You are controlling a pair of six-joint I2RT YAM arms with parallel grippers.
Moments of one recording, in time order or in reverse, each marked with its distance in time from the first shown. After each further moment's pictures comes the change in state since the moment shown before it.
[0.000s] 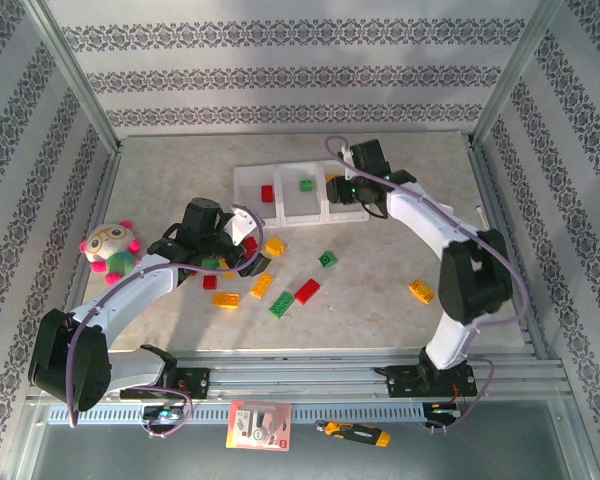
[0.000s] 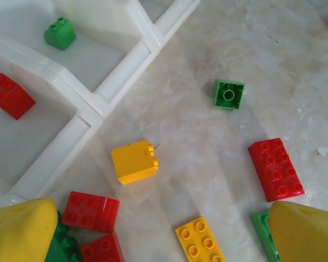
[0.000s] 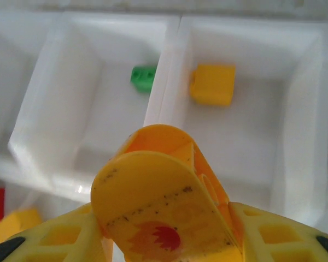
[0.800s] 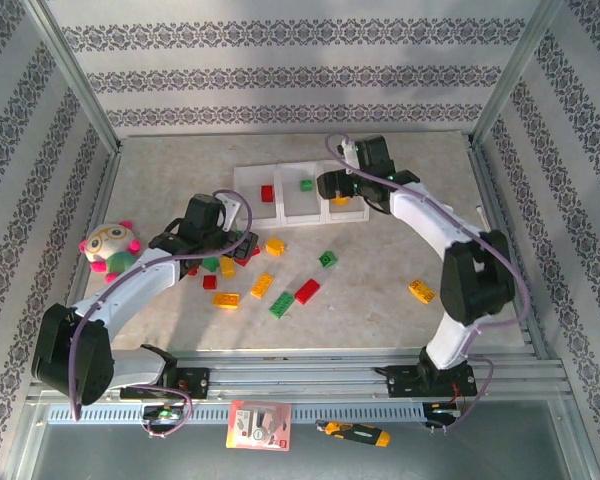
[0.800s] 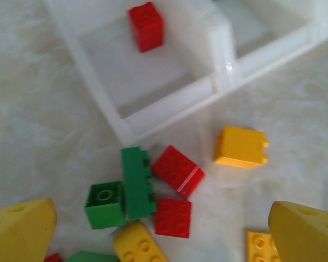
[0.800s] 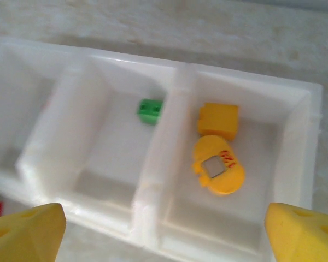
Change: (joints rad) left arm 0.009 0.041 0.061 -0.091 -0.449 -0.354; right arm 0.005 -0.088 -0.076 0.103 -0.049 -0.100
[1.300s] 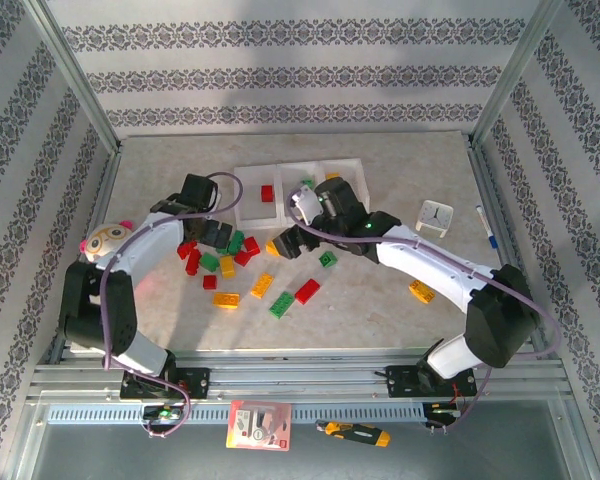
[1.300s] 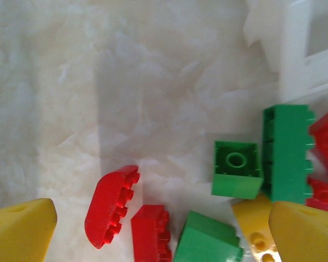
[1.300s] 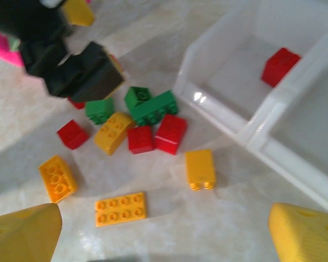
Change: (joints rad) left arm 0.169 0.272 0.232 -0.296 -0.148 0.083; right arm 0.337 -0.210 -0.210 0.036 -0.132 -0.045
